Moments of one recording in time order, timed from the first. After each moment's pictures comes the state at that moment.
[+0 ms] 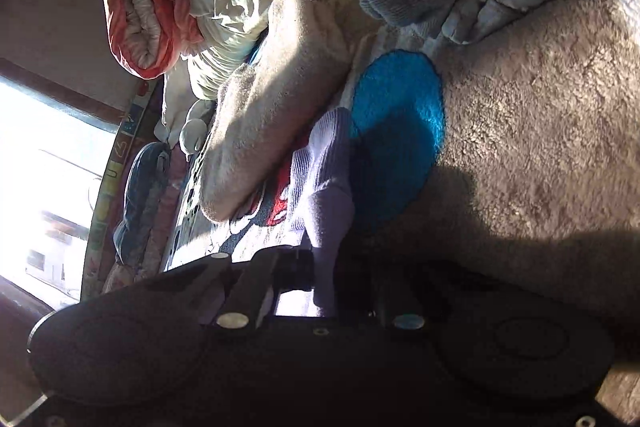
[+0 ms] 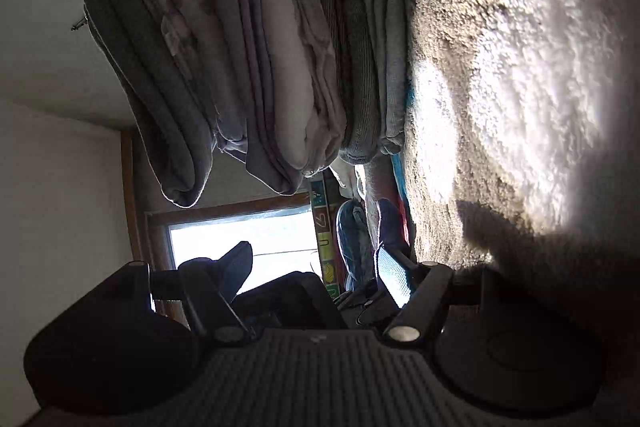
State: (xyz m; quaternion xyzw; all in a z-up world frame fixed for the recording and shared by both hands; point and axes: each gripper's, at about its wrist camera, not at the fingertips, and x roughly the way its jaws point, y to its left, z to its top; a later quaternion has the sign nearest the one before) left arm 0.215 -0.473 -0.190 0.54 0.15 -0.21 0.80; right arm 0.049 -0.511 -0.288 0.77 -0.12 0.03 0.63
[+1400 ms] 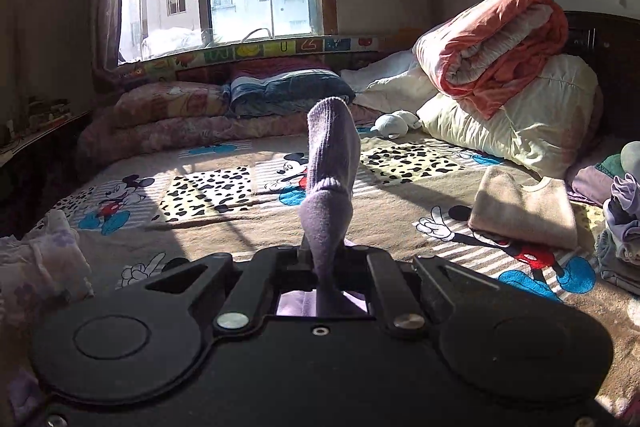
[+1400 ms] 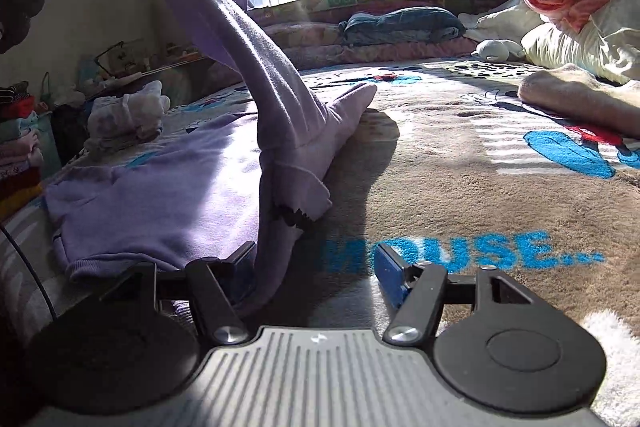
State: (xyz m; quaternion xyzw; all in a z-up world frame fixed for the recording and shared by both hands) left arm 0.204 -0.043 0.053 0.05 0.19 -0.11 0.97; right arm 0.058 -0.217 -0.159 0.06 0.23 0.14 0.96
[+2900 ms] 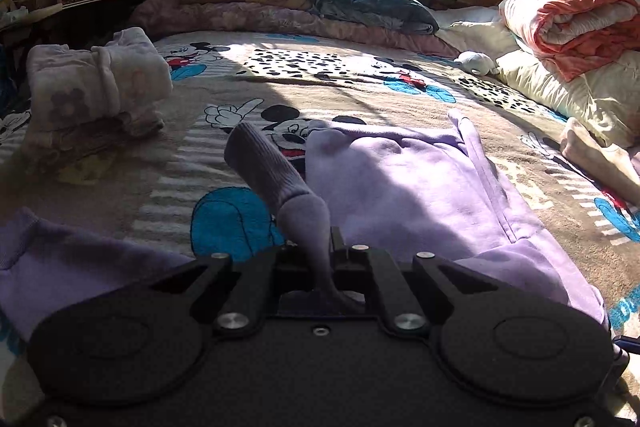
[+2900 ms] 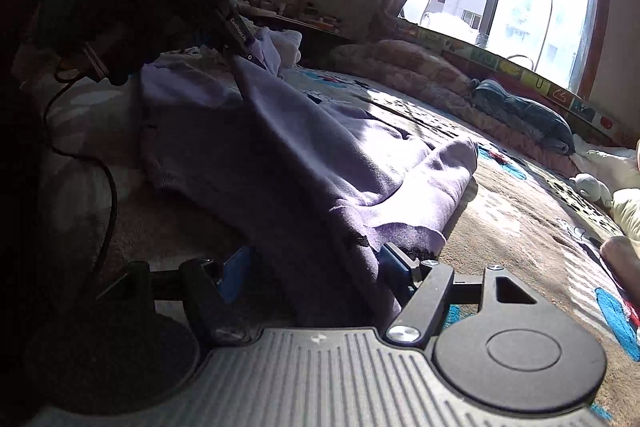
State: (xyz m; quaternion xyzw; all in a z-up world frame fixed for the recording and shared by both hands) left arm 0.214 0.131 -0.086 -0.04 0.29 -0.07 0.95; right arm 0.029 -0.133 -0.143 -0.18 0.17 0.27 0.93
